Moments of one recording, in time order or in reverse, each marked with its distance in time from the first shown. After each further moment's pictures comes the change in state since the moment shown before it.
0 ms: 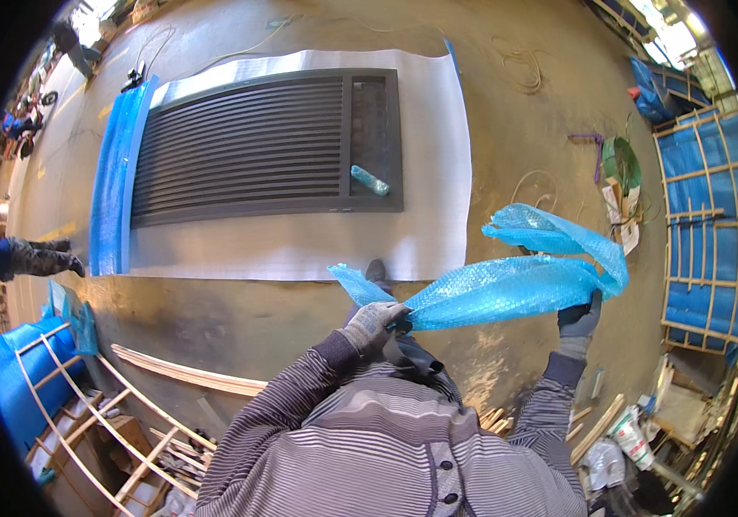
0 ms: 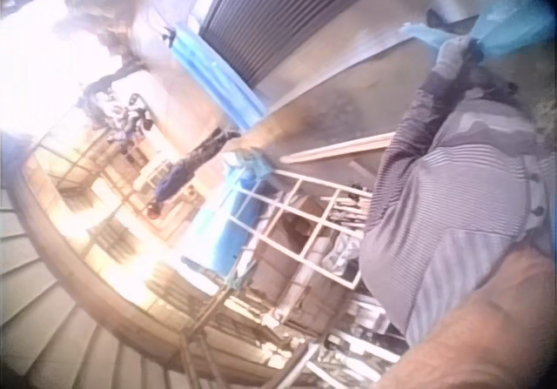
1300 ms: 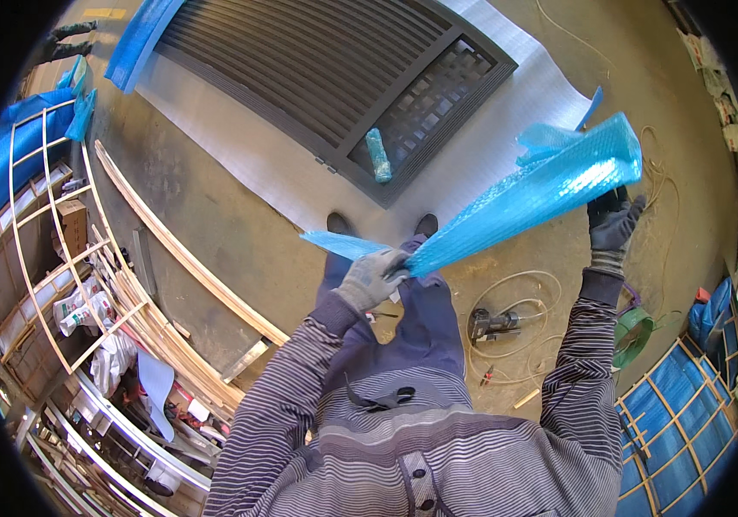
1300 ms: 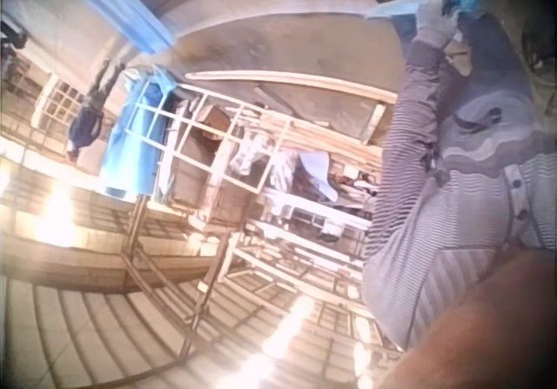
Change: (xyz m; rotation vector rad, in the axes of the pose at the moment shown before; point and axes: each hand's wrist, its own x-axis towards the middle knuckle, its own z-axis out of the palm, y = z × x) left_hand 0.384 -0.084 -0.022 -0.168 0.620 -0.700; right_hand 0.697 0.195 0.286 -0.299 -0.680 0.711
